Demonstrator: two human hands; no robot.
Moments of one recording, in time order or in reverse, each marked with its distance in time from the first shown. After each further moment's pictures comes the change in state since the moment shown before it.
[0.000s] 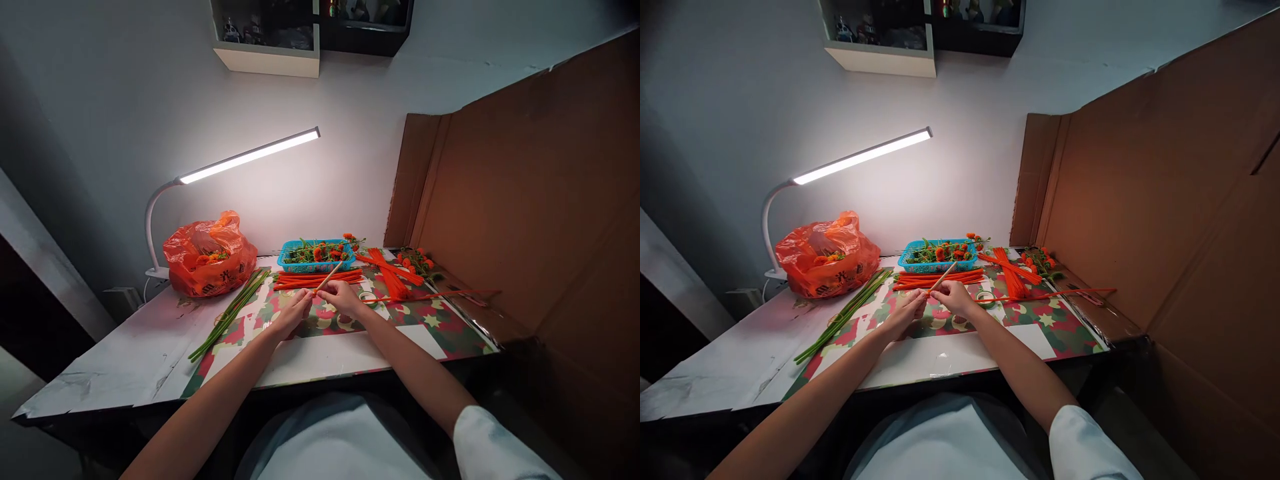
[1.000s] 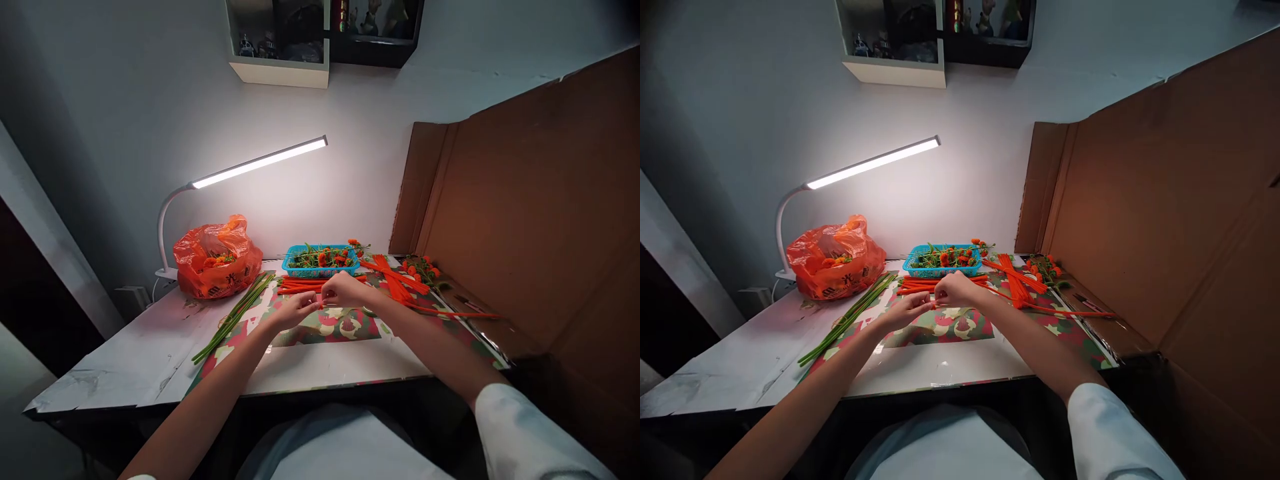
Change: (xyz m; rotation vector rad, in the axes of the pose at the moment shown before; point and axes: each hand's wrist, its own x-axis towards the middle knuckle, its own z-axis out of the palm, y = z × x) left_hand -0.003 0.038 -0.014 0.621 -0.198 0.175; right_hand 0.027 -0.047 -0.030 -0.780 -0.460 -0.240
